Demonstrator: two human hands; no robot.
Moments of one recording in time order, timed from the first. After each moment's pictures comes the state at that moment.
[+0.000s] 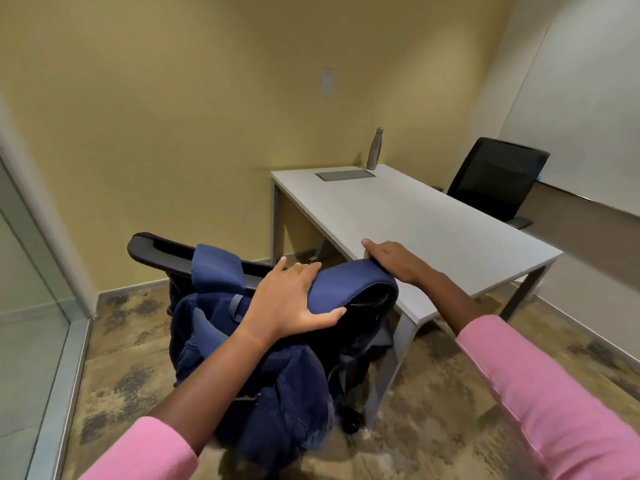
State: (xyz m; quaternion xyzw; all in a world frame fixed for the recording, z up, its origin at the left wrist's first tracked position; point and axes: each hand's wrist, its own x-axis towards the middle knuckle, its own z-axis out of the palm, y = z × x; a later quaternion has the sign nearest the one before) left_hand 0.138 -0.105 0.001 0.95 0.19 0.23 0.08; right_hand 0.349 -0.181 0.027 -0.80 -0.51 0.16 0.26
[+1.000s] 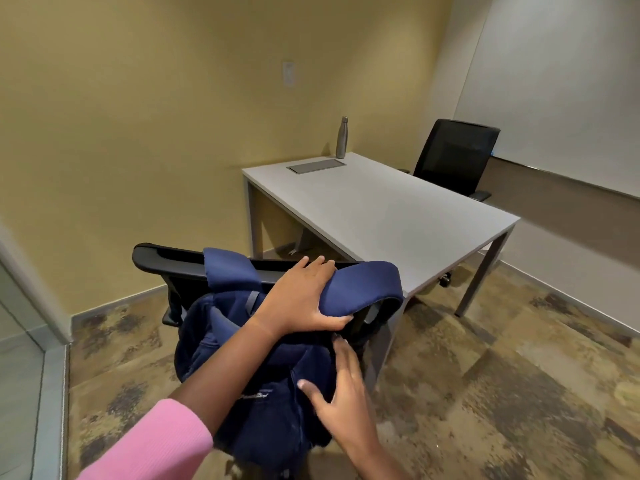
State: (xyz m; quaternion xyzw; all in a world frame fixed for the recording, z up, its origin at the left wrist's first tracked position) left_hand 0.120 -0.100 0.001 0.98 0.04 0.16 0.12; right_hand 0.125 -0.245 -0.114 -0.83 -0.36 0.06 0.42
